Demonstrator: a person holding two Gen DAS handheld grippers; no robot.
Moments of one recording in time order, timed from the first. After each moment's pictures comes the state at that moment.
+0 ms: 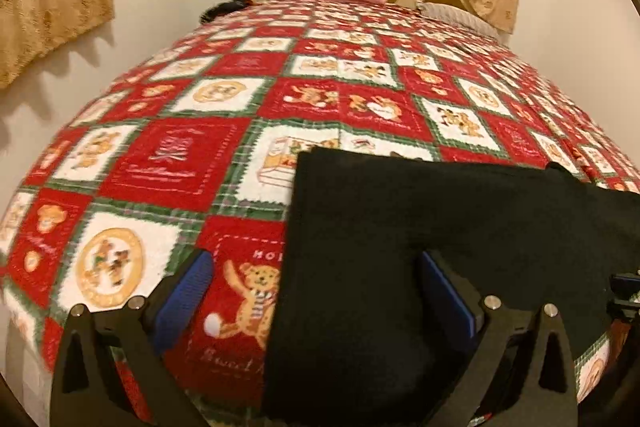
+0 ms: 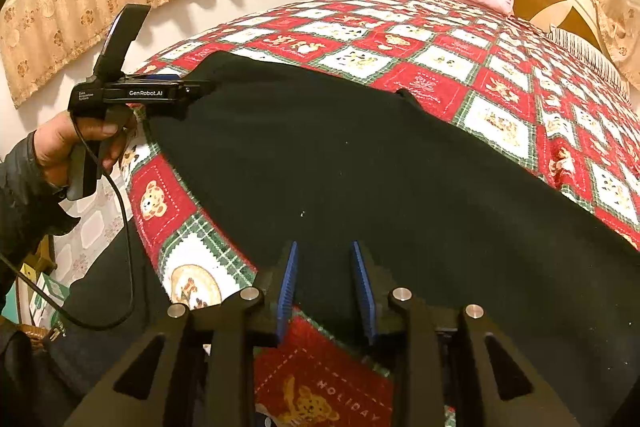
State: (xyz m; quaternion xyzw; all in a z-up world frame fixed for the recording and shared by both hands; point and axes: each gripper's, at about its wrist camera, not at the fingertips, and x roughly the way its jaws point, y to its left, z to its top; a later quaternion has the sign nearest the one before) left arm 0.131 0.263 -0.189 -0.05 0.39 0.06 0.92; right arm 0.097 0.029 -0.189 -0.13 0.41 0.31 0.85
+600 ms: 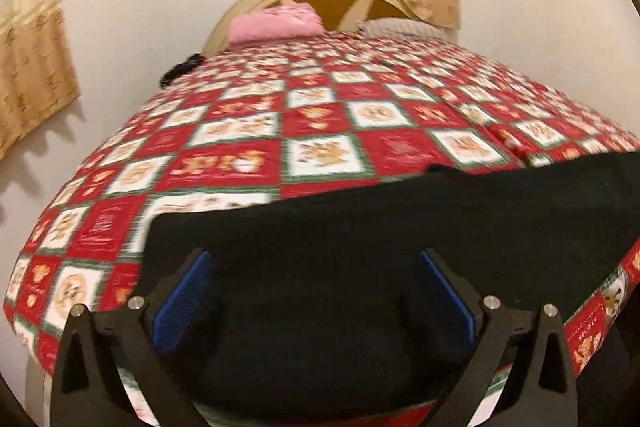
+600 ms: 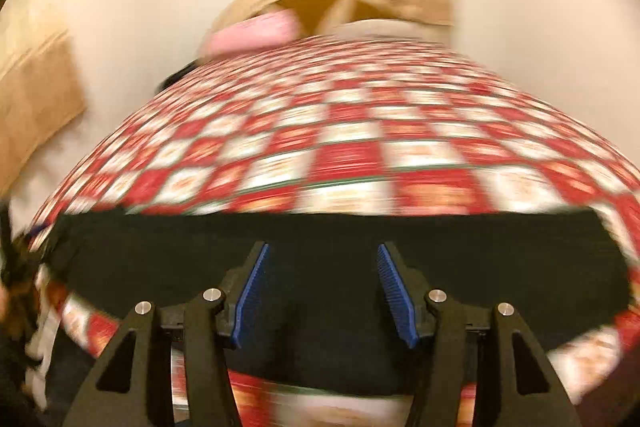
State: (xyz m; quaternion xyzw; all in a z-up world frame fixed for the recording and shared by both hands) left arm 0.122 0.136 -0.158 0.03 0.33 -0.01 0.94; right arm 0.070 -0.296 -0.103 0.06 0.32 -0.03 0.94
